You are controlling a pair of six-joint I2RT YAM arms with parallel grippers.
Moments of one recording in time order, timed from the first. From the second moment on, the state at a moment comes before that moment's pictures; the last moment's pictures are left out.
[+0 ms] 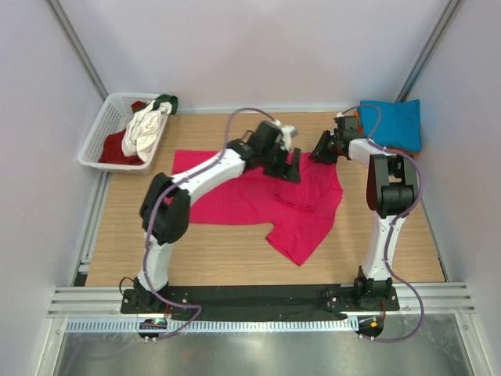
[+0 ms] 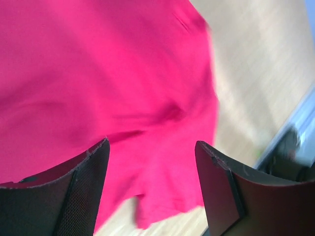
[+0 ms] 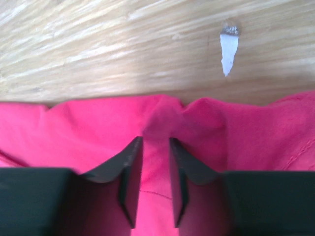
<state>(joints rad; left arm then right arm) -0.77 2.09 1.77 -0.48 0.36 -0.36 0.04 2.12 1.46 -0.23 -0.31 0.48</state>
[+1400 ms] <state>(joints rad) -0.12 1.94 1.36 -0.49 -0.12 -0.44 0.24 1.96 1.38 -0.39 -0.14 0.55</state>
